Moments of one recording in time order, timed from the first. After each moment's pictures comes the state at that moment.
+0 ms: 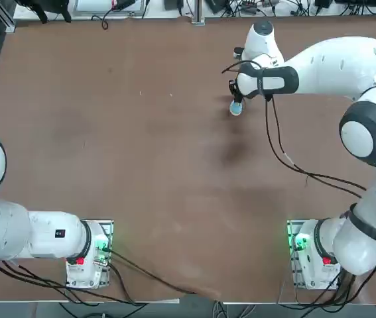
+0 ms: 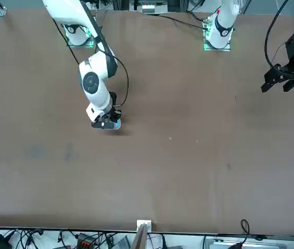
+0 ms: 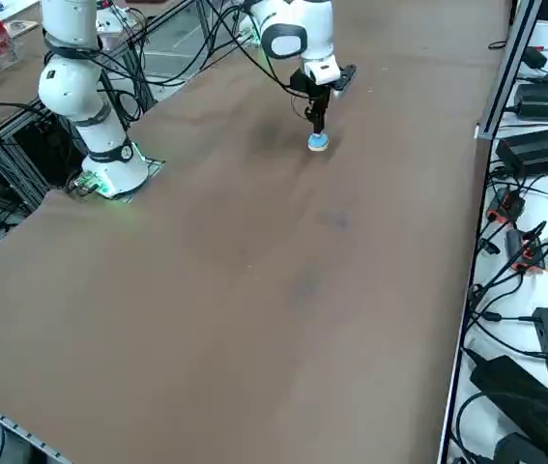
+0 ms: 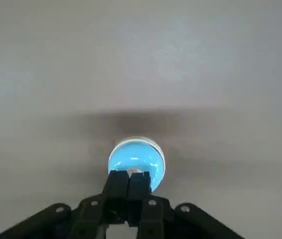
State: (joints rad) arm 0.53 0.45 0.00 -1.97 0.07 2.45 0.54
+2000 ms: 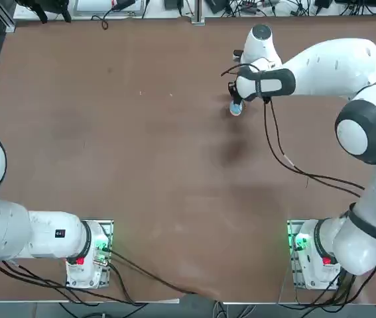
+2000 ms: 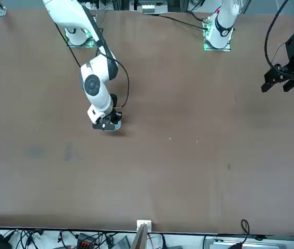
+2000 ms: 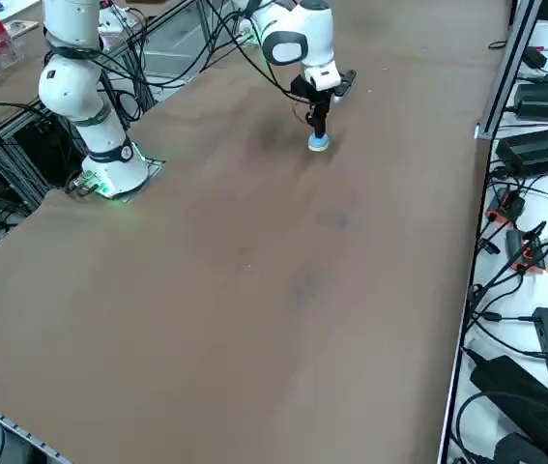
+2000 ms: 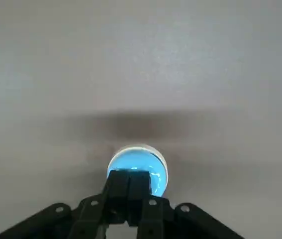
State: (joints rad) arm 0.53 0.48 0.00 -1.97 0.07 2.50 0.55
